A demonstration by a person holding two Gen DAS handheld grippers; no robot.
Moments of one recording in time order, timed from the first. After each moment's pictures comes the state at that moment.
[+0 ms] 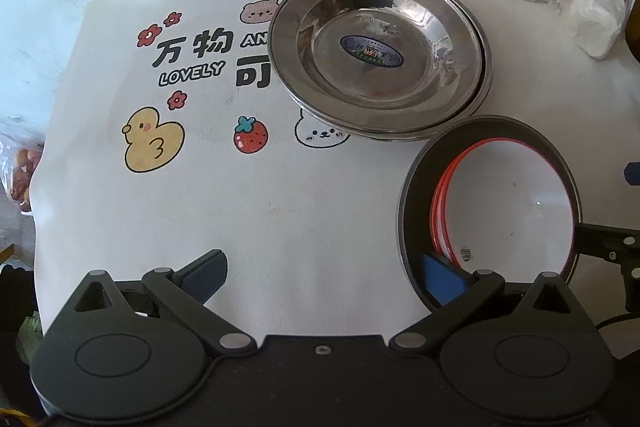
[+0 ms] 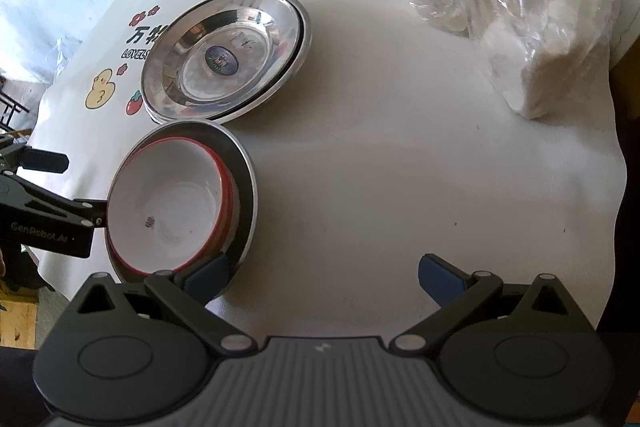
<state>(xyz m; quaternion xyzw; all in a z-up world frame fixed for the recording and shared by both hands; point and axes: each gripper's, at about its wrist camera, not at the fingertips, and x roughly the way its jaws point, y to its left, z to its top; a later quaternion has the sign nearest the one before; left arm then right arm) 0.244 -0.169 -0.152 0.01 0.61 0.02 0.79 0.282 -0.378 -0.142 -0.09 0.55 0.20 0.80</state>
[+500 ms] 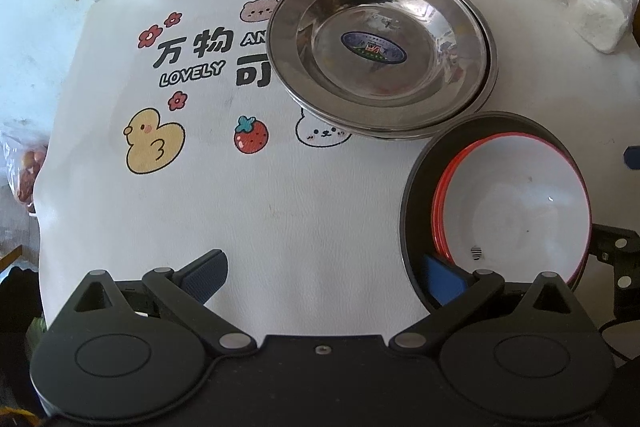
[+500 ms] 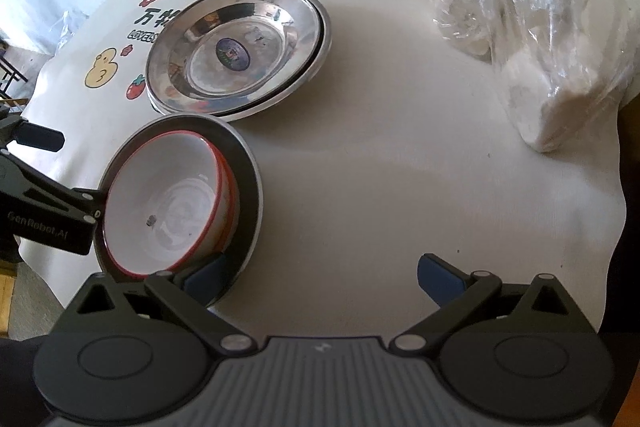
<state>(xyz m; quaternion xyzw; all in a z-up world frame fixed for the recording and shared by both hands) 0.246 -0.173 -0.156 0.02 0.61 0.03 0.79 0.284 -0.365 -0.144 -0.14 0.54 0.22 0.80</state>
